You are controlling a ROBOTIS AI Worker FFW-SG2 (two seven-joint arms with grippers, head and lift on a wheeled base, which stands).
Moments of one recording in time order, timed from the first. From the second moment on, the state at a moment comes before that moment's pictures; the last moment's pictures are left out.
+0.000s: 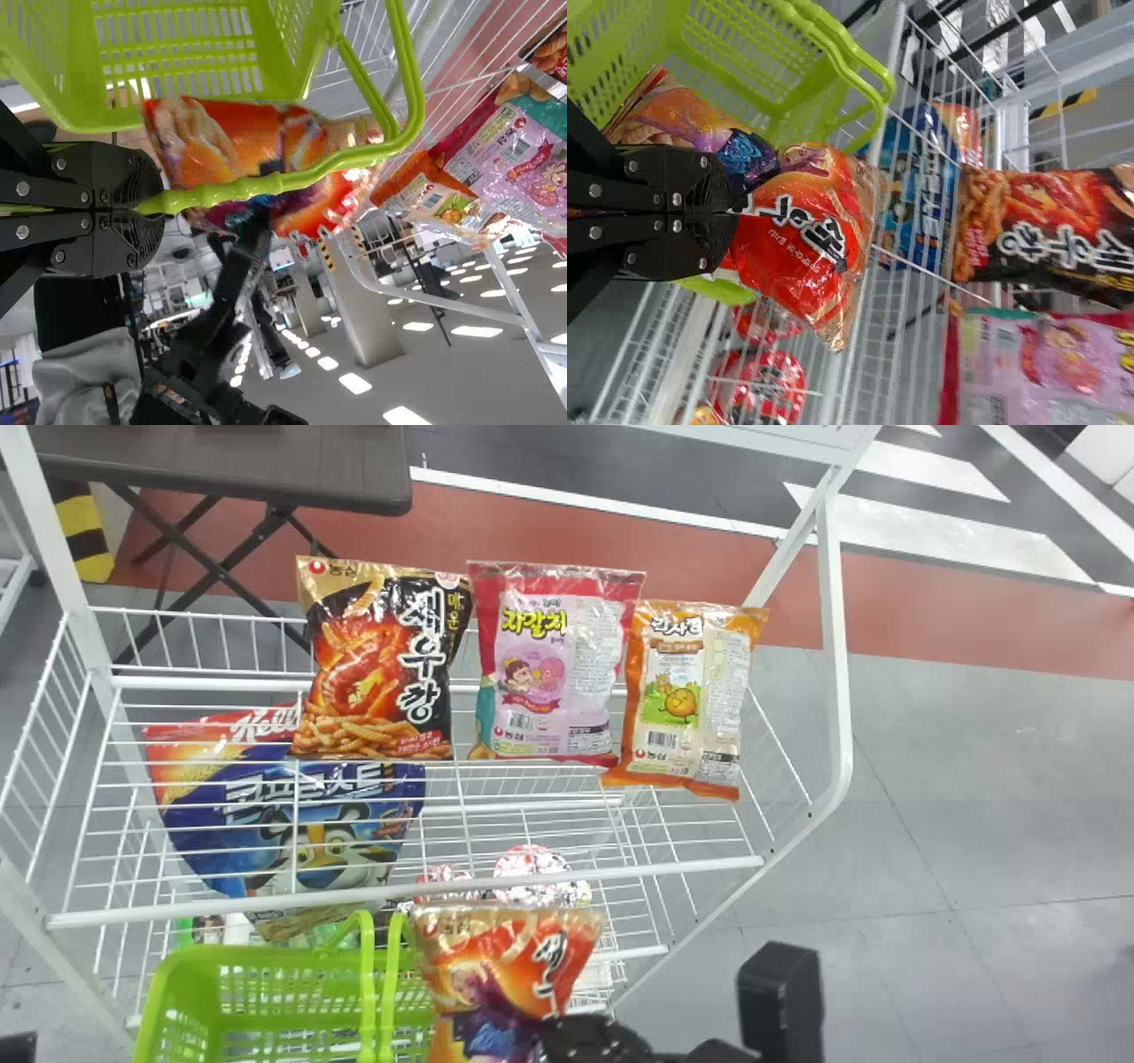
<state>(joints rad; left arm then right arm) 0.68 0.00 0.04 -2.23 0.31 1.15 -1.02 0.96 -0.15 -0.10 -2.55 -0.02 0.80 0.57</state>
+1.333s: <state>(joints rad) 0.68 0.00 0.06 -2.24 0.31 1.14 -1.02 0.86 -0.22 0.10 -2.35 0.02 0.78 0.51</state>
